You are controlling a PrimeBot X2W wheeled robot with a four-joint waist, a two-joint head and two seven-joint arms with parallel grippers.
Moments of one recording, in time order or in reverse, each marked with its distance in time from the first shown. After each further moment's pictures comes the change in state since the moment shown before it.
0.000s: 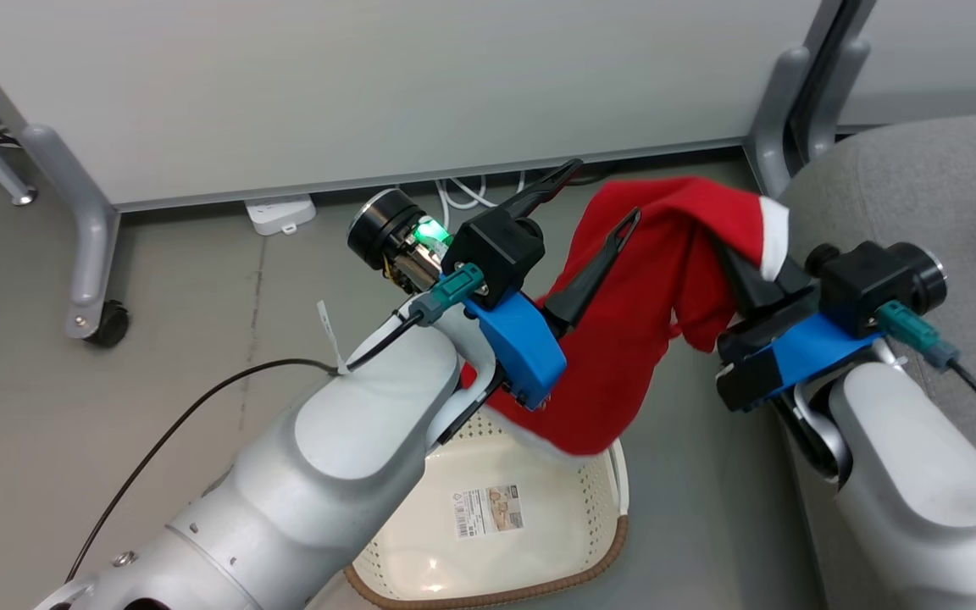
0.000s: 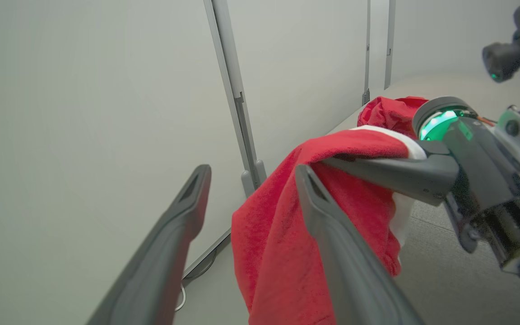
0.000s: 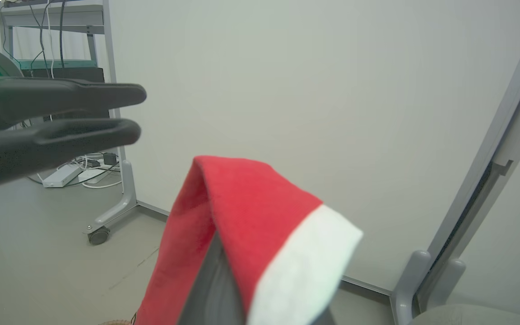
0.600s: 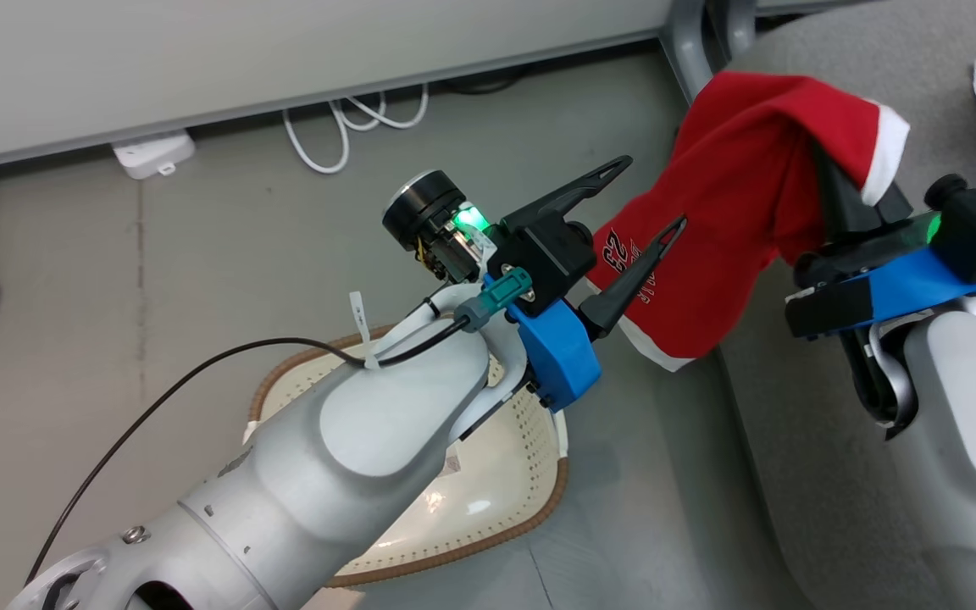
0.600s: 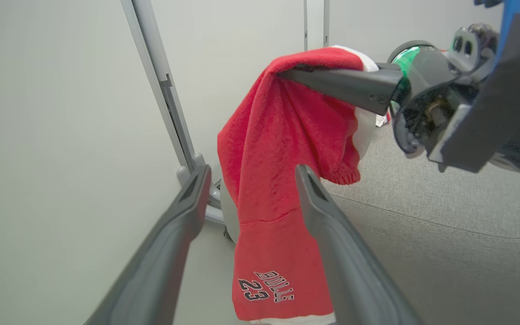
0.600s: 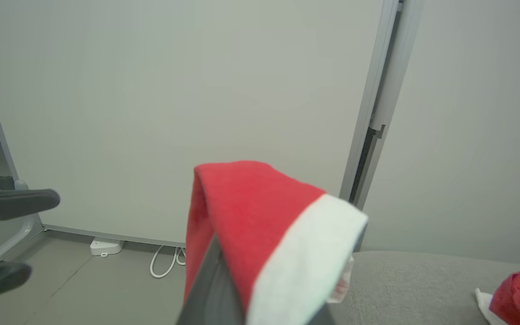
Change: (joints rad) left arm -0.064 0.000 -0.101 -0.030 -0.001 0.009 0.005; right arm -0.029 0.018 -0.215 -0.066 -0.036 0.000 0.000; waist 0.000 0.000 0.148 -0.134
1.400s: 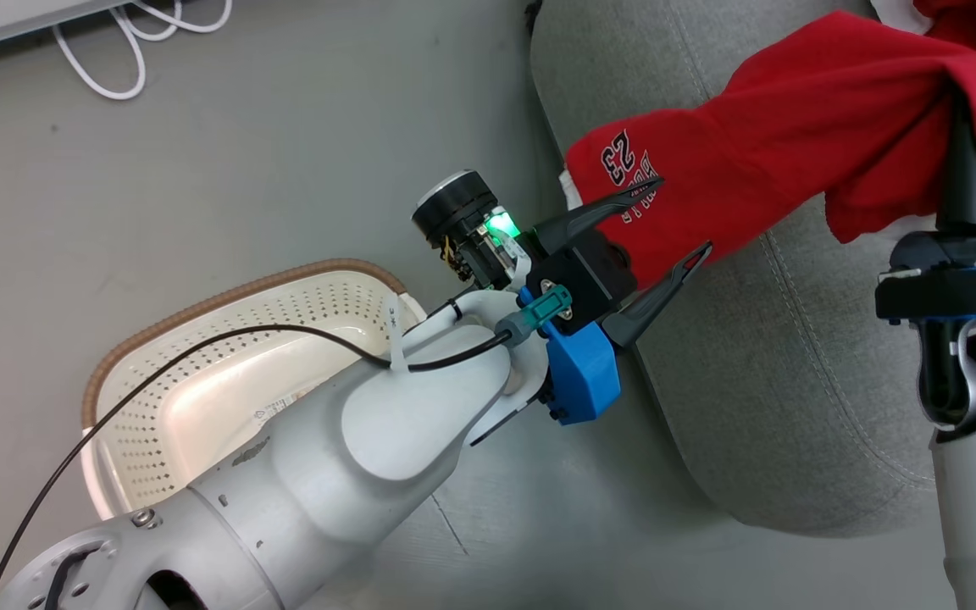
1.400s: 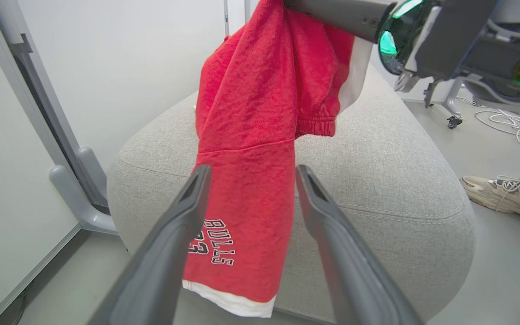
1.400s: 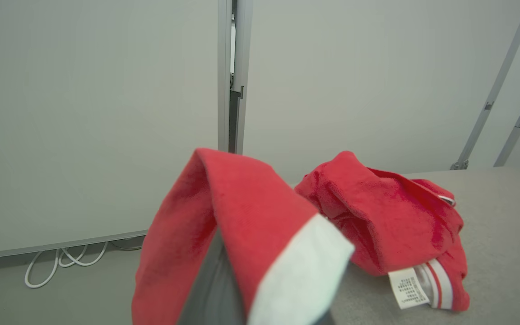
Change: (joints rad) left arm -0.051 -0.001 -0.113 -0.001 -0.007 0.001 0.014; right arm 0.066 0.079 -0.275 -0.106 -0.024 0.000 0.000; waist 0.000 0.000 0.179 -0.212
